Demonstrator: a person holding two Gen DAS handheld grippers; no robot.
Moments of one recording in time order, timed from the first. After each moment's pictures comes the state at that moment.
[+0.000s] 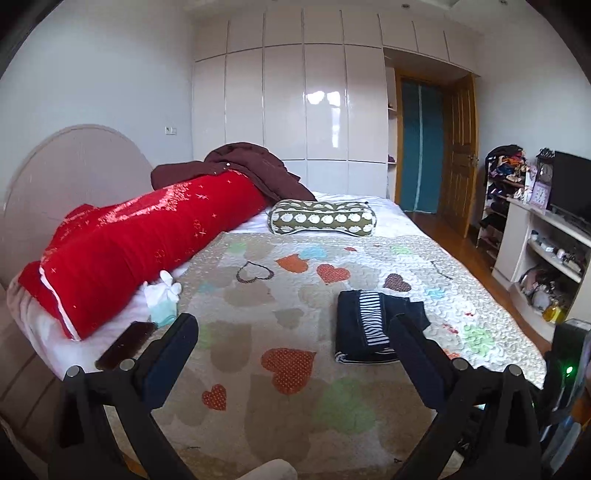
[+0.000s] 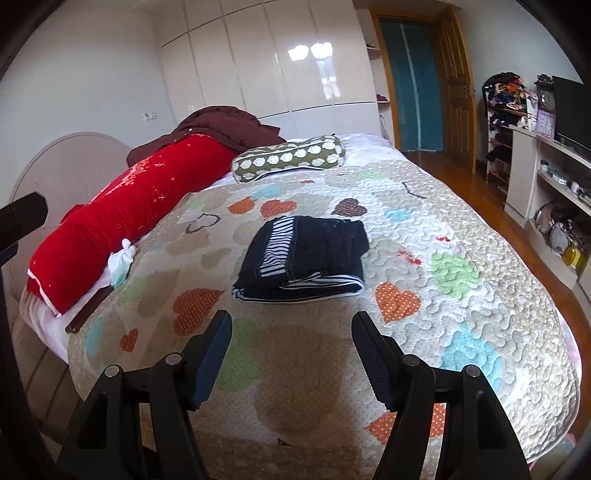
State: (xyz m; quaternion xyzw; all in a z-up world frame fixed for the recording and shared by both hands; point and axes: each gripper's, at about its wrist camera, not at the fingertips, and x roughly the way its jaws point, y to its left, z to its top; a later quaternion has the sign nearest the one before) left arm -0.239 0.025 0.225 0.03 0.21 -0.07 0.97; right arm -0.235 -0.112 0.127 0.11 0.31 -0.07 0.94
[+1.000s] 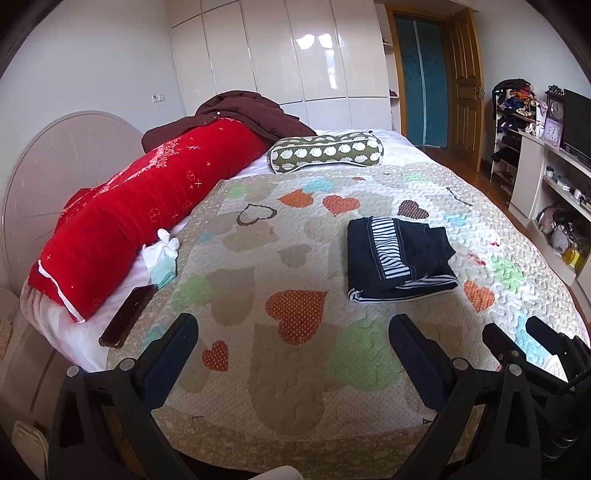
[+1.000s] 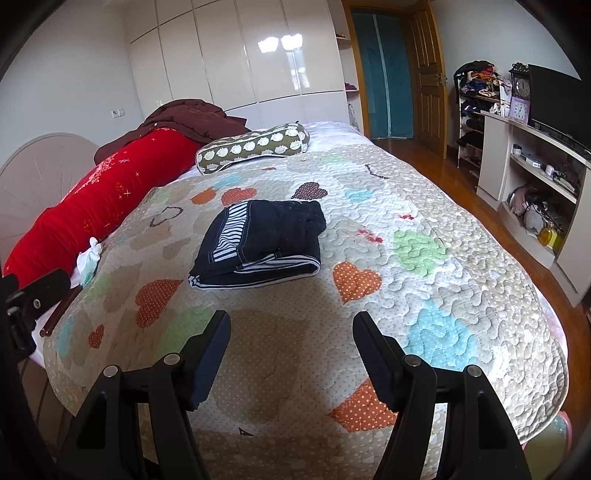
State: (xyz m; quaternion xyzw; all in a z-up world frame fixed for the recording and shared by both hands) left arm -0.213 0.002 0.172 0.10 0.32 -0.06 0.94; right arm -0.246 -0.123 0.114 0.11 0.34 -0.13 0.93
